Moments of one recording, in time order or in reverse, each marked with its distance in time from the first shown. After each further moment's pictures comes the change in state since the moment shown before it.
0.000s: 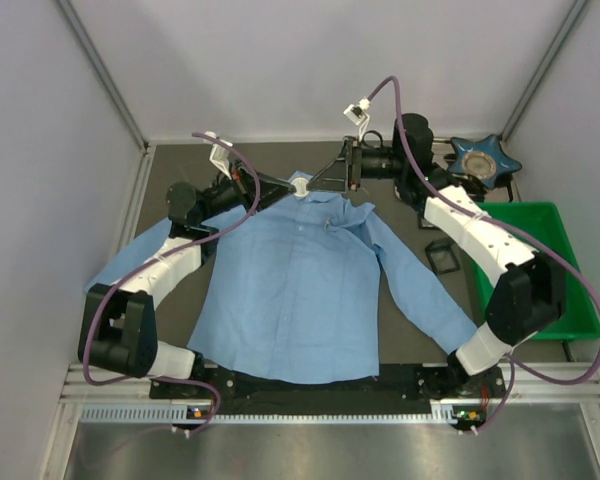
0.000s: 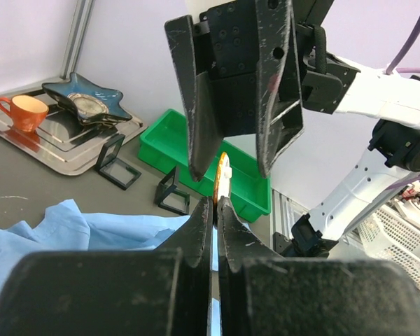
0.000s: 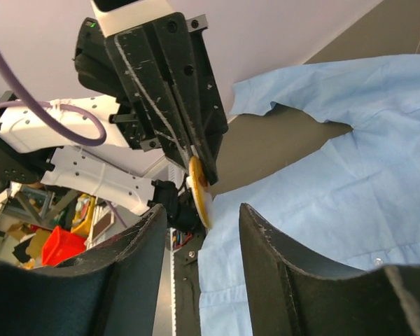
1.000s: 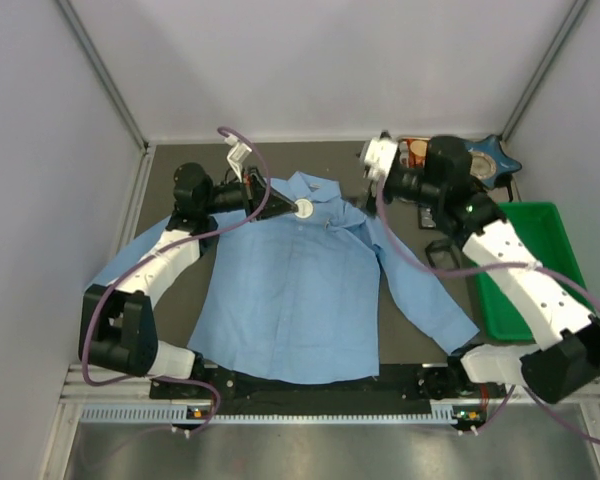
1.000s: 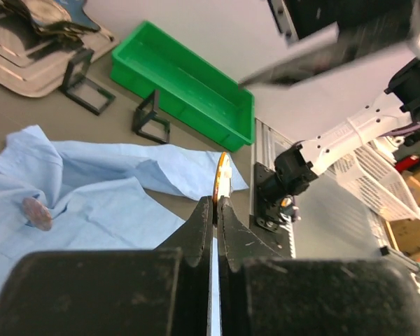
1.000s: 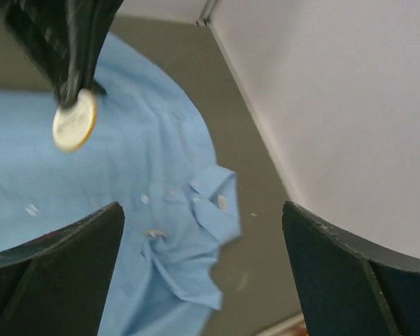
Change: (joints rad) left arm 0.012 0.019 0.117 -0.469 0.246 0.215; right arm 0.043 -0.387 -0.243 -0.291 0.459 -1.421
